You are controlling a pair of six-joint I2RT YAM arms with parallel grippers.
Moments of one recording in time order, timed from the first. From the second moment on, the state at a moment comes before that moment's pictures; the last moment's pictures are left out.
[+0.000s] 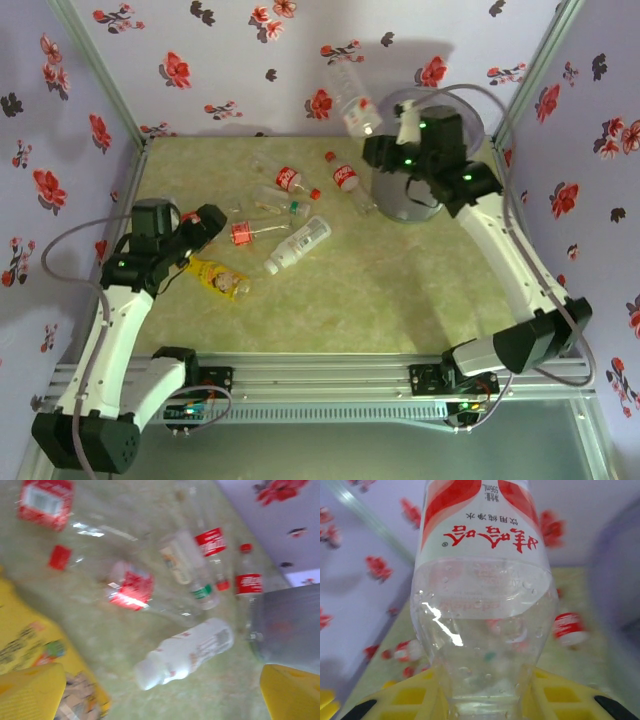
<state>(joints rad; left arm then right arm) -0.12 0.89 0.91 -0.77 0.15 -0.81 0.37 1.40 1.60 -0.62 -0.25 0.36</state>
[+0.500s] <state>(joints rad) -0.07 0.91 0.65 -0.67 0.10 -0.85 0.08 1.46 1.68 -0.82 -0.09 0.20</state>
